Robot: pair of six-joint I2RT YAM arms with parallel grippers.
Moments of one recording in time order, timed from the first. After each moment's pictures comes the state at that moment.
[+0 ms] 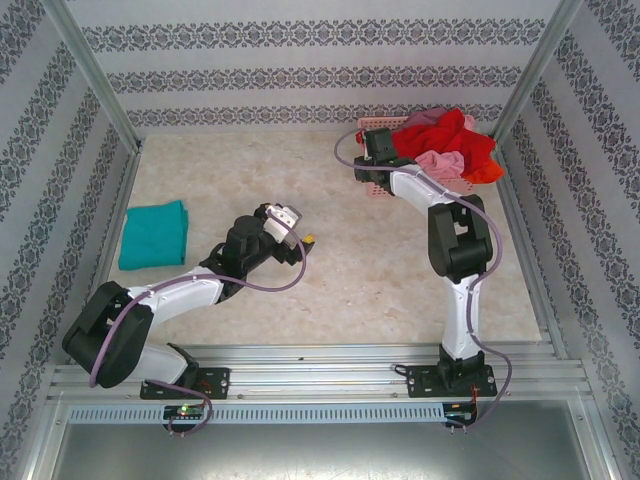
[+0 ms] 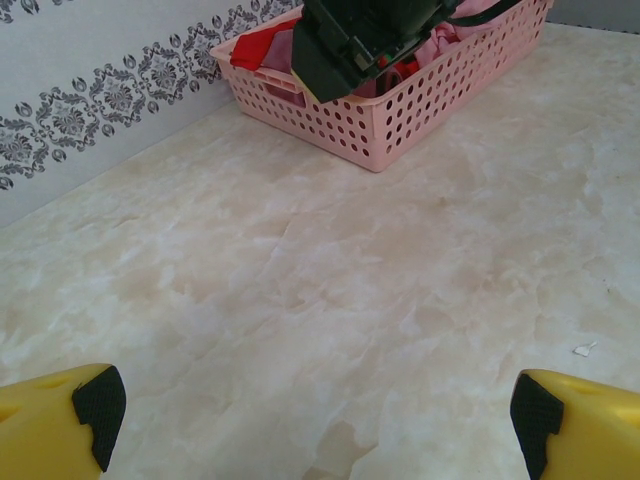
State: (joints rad) left arm -0.57 1.39 0.63 0.42 0.02 0.20; right arm 0.29 2.17 1.71 -0.33 0.10 0.16
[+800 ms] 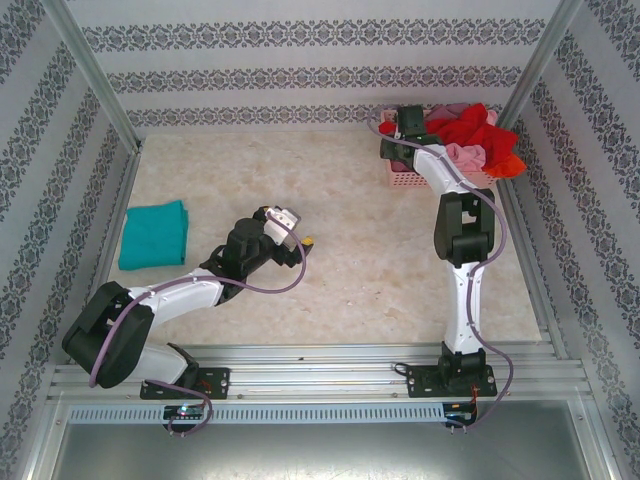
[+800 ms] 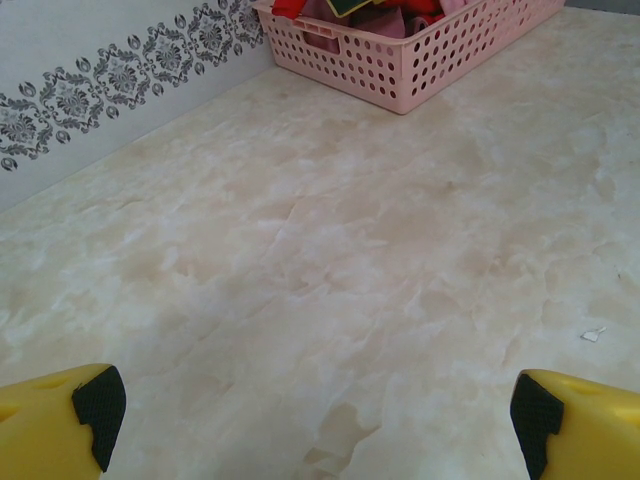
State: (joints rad) left arm -0.57 1.38 0.61 0.42 0.00 0.19; right arm 0.12 2.32 2.02 -0.49 0.05 0.20
